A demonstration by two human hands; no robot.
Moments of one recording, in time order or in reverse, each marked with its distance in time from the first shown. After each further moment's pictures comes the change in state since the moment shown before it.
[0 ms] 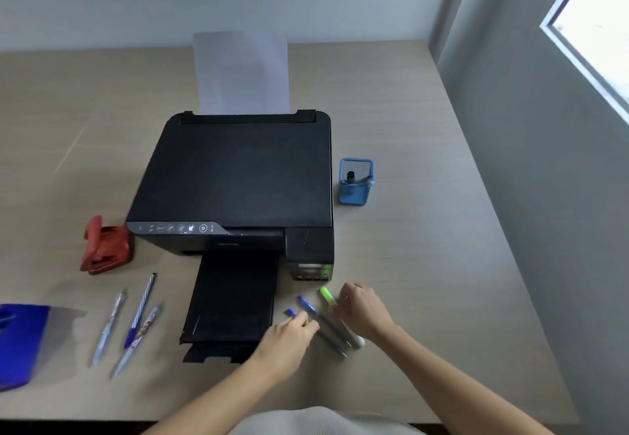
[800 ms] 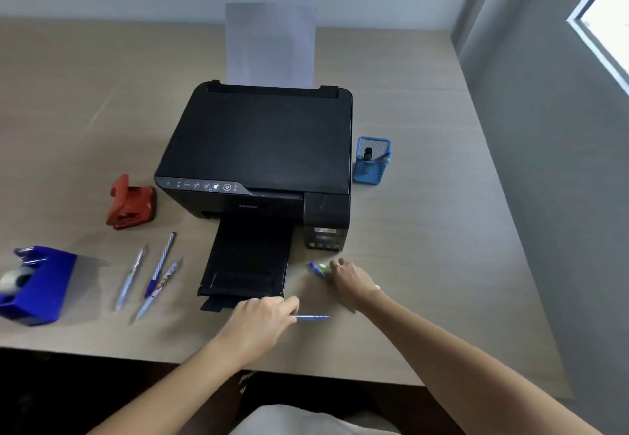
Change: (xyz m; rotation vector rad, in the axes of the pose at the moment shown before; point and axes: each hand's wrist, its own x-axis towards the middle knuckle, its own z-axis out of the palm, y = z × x) left_hand -0.084 -0.018 -0.014 -0.020 0.209 -0.014; right_hand 0.001 -0.027 0.032 -0.344 -0.095 -0.177
